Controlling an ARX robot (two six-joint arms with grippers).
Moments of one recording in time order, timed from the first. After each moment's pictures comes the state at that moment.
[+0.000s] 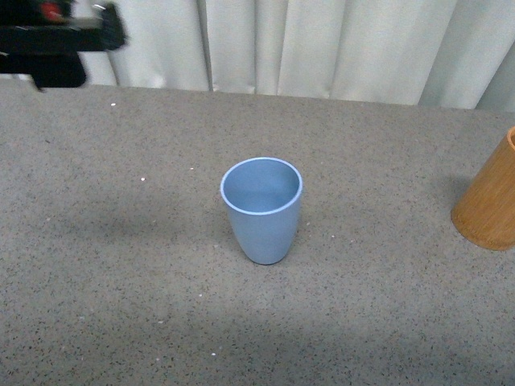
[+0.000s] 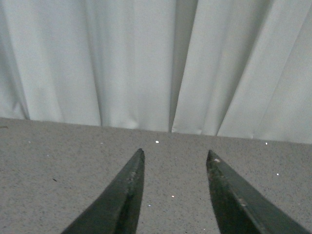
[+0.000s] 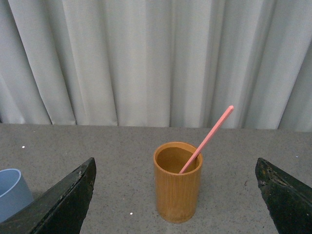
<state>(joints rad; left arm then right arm) -0.40 1.54 0.36 1.18 -0.39 -0.02 0.00 0.00 0.00 0.00 0.00 0.00</state>
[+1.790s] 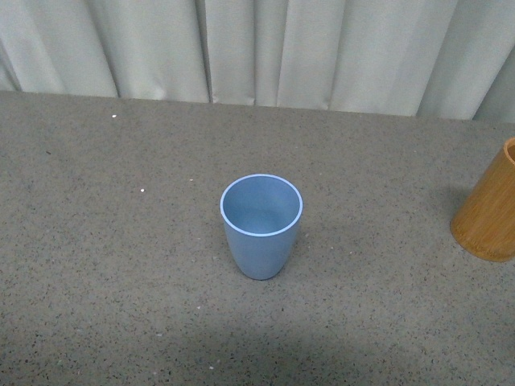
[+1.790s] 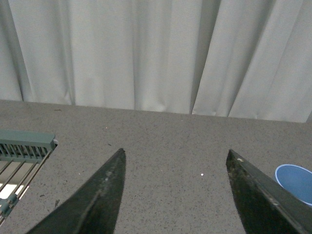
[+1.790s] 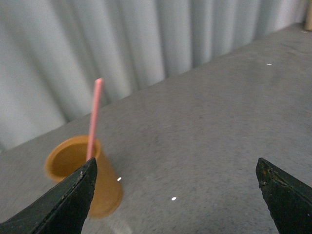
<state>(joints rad) 0.00 0.00 0.02 0.00 0.00 -0.01 0.11 0.43 0.09 0.11 0.72 0.33</state>
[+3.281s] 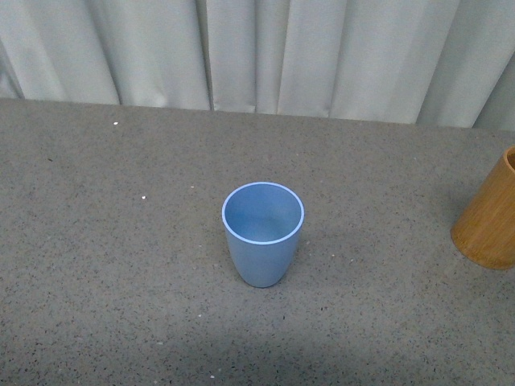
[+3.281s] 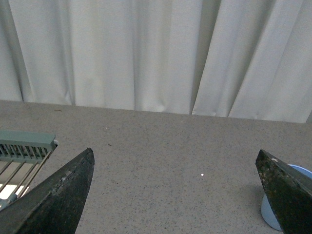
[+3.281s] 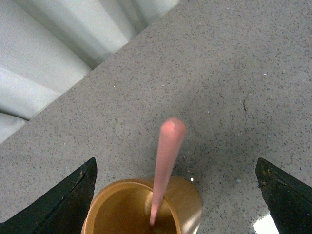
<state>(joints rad) 0.00 0.00 0.02 0.00 0.00 -0.01 -0.18 1.67 0.86 0.12 0.09 0.53</state>
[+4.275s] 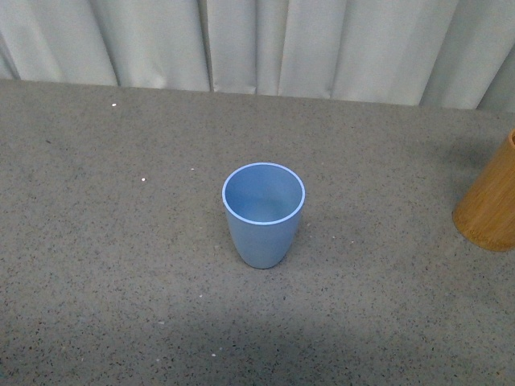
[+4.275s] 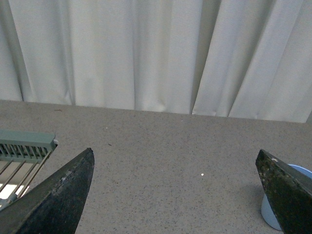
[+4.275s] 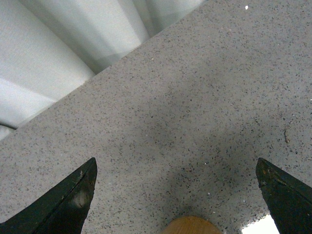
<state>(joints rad) 0.00 0.00 0.02 0.00 0.00 -0.01 -0.13 1.95 1.10 0.12 0.14 0.50</state>
